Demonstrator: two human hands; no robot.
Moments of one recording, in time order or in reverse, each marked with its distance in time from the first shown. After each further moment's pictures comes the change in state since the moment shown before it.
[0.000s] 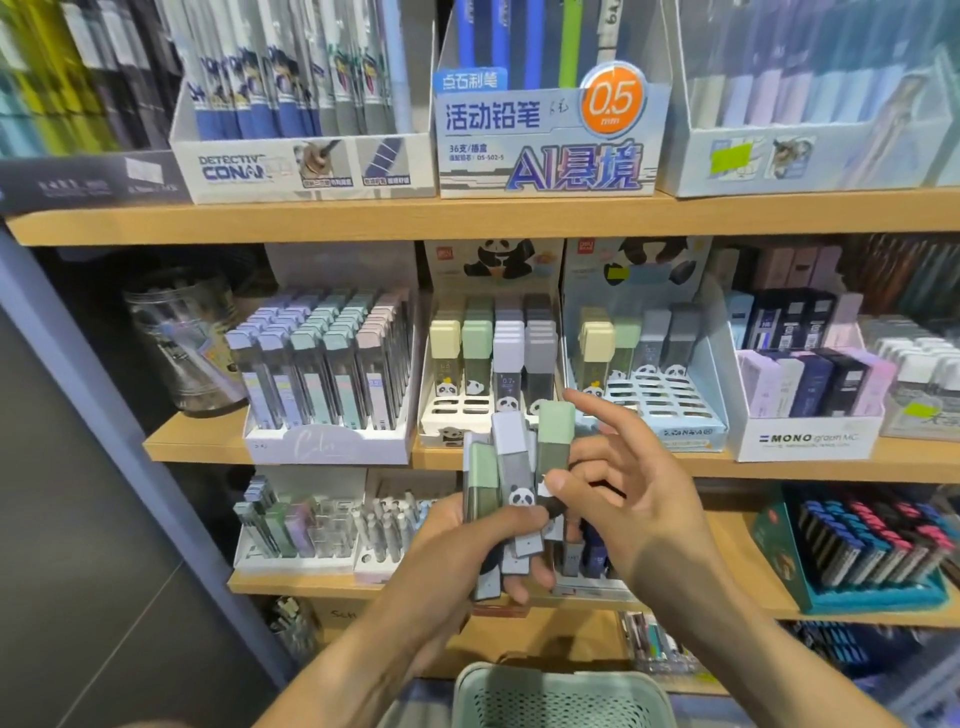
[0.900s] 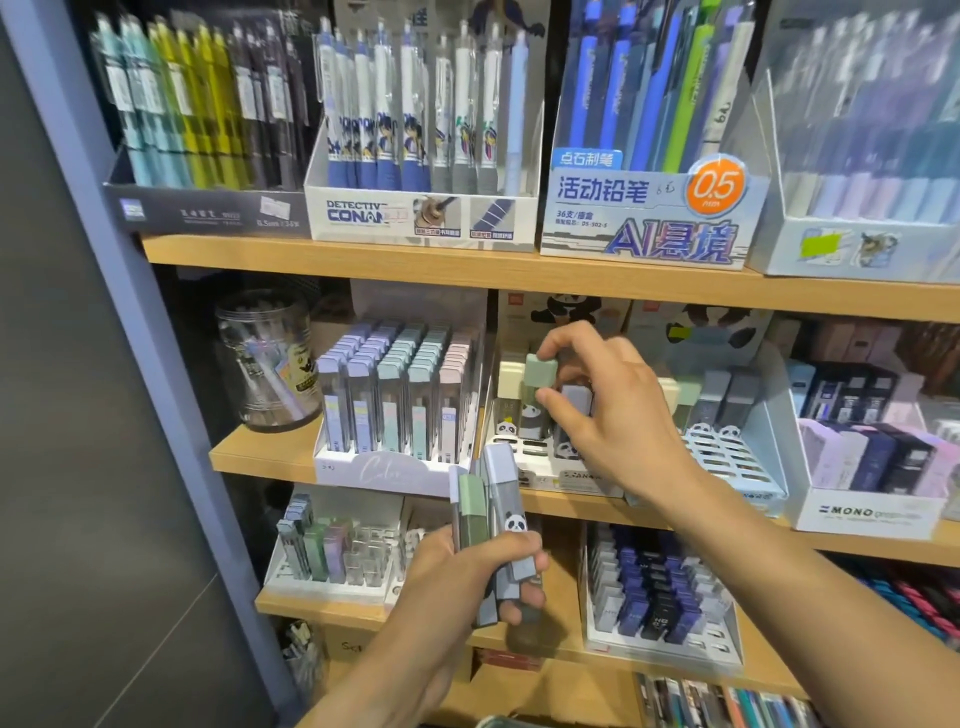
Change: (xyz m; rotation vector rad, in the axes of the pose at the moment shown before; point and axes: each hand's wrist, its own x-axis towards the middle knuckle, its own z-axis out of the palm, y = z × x) left_hand -0.013 0.015 -0.038 -0.120 0.161 -0.021; right_hand 0.105 -0.036 0.047 -0.803 -0.093 -0.600
